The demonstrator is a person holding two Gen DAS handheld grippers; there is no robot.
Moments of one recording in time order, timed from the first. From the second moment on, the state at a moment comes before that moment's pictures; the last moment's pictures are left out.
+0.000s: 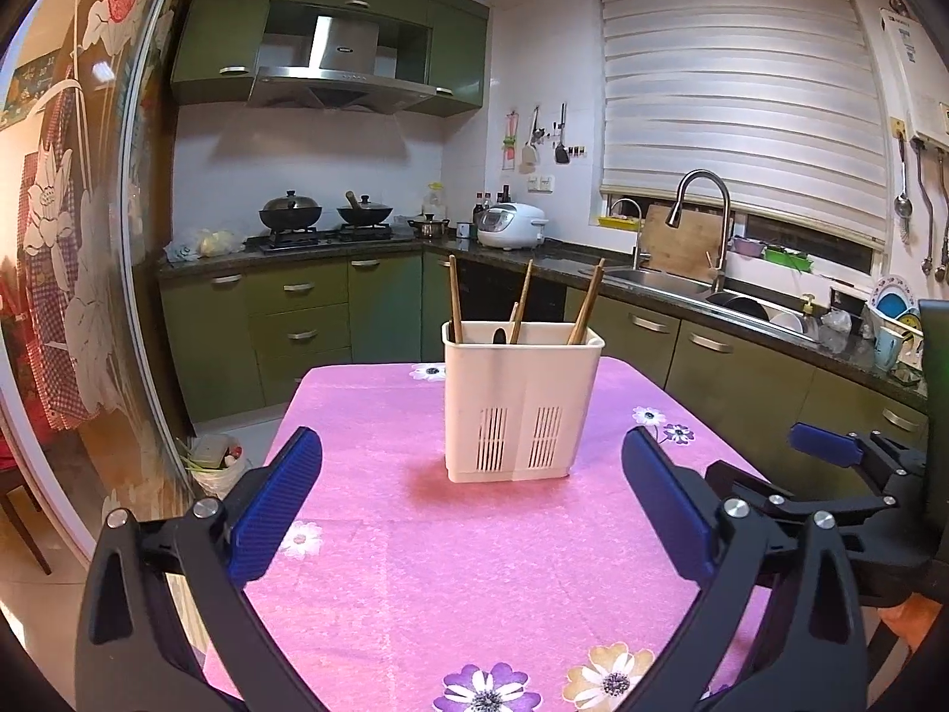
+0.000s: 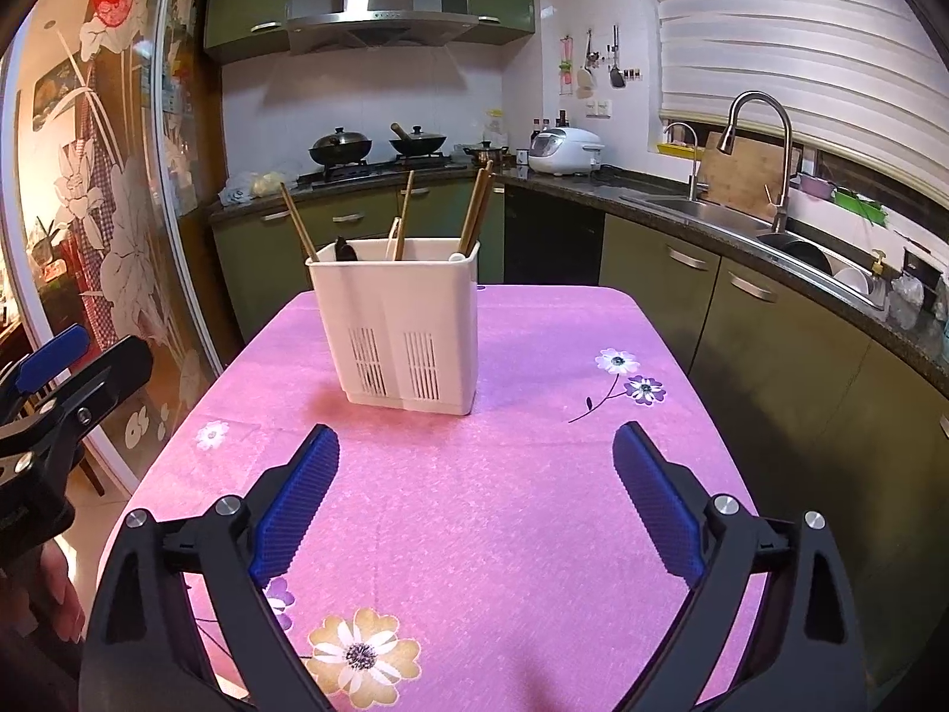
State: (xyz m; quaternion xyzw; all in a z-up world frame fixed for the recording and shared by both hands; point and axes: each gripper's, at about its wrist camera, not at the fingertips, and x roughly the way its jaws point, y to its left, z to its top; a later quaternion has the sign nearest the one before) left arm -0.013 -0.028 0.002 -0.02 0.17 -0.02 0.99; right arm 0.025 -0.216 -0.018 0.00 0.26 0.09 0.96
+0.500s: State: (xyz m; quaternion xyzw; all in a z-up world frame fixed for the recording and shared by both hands) left arm -0.022 -0.025 0.013 -0.02 0.17 -0.01 0.99; right arm 0.010 -0.215 -0.014 0.00 0.25 0.10 0.96
